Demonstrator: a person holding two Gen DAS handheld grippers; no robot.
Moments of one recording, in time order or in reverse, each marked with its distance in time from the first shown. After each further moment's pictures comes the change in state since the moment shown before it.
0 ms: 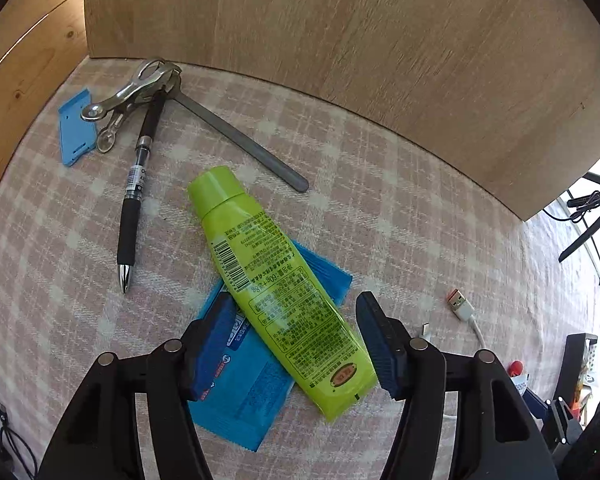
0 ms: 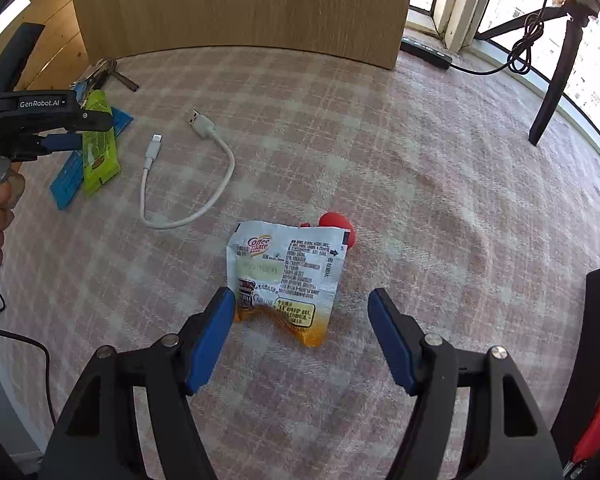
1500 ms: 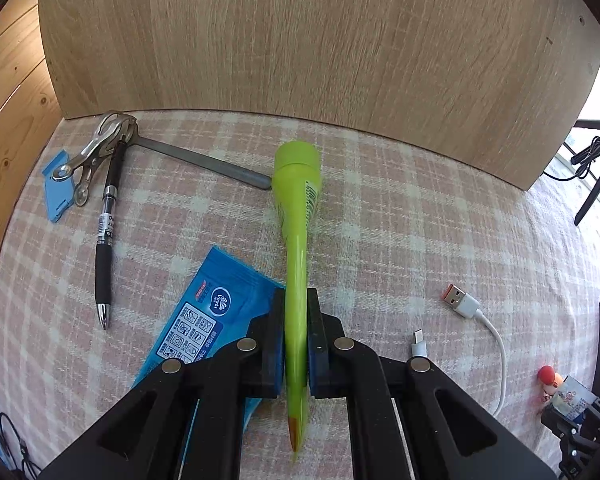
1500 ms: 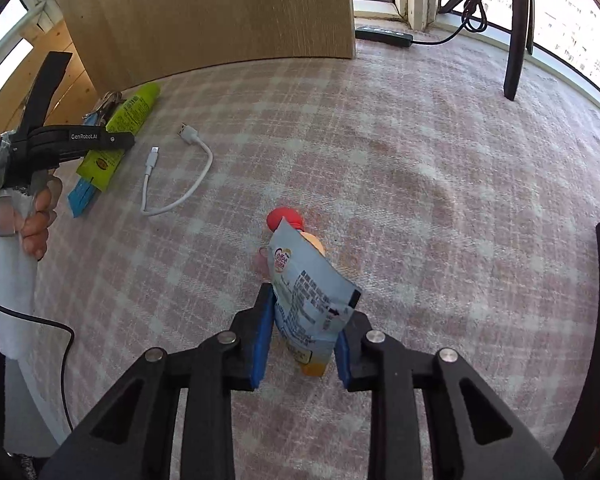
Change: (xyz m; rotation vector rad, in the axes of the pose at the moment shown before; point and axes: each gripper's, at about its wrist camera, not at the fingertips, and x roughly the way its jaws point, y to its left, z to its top) left arm -0.016 -0.016 -0.066 0.152 -0.091 0.055; right arm -0.016 -0.045 -0.028 0.123 -0.056 0.158
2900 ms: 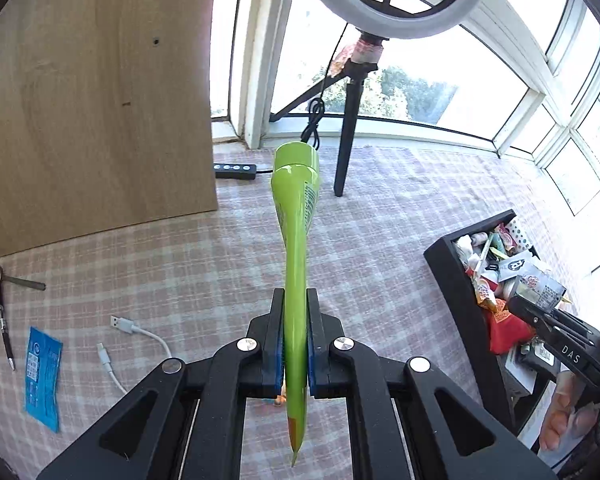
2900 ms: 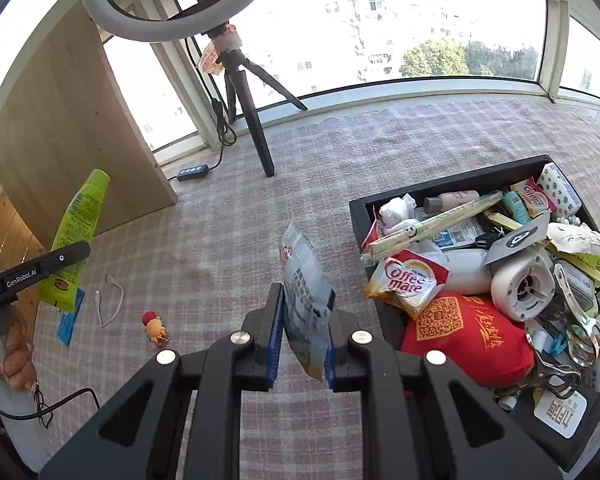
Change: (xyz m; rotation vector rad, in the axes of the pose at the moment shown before) left arm -0.109 -0.257 0.015 0.412 -0.095 -0.350; right arm -0.171 -0.155 -0.055 0.422 -0.330 -0.235
